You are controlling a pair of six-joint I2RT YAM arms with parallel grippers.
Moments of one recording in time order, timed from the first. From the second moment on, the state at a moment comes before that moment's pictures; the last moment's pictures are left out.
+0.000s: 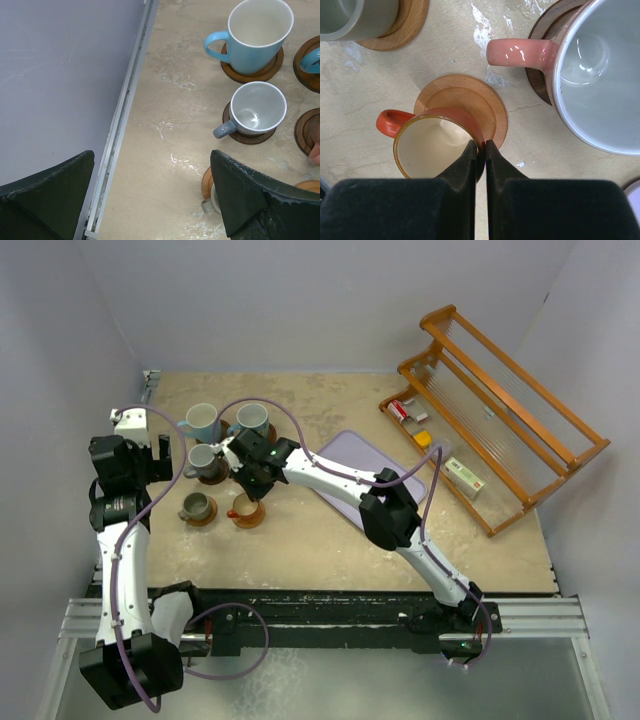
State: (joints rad) left arm 0.30 0.90 0.85 -0.38 -0.04 0.22; right arm 1.00 2.41 2.20 -0.77 -0.07 0.06
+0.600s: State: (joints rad) left arm 0.30 0.88 0.85 -0.38 -0.04 0.22; right arm 1.00 2.41 2.20 -0.78 -0.06 0.05
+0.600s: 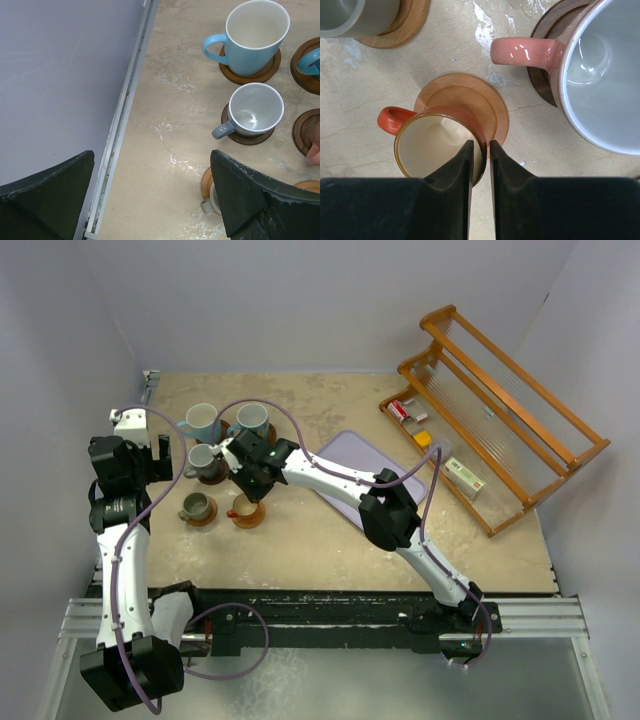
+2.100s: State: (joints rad) left arm 0.30 0.80 0.84 -0.21 0.32 0.22; right arm 0.63 1.34 1.35 -0.67 0.15 -0.22
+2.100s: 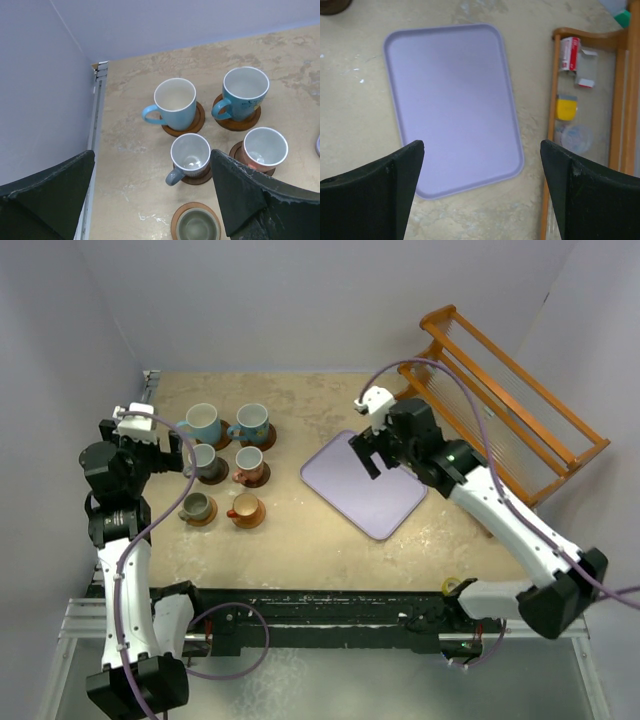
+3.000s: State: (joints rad) left arm 0.27 0.83 0.78 -0.22 0.46 0.19; right arm 0.38 0.85 0.89 -0.51 0.30 -0.18
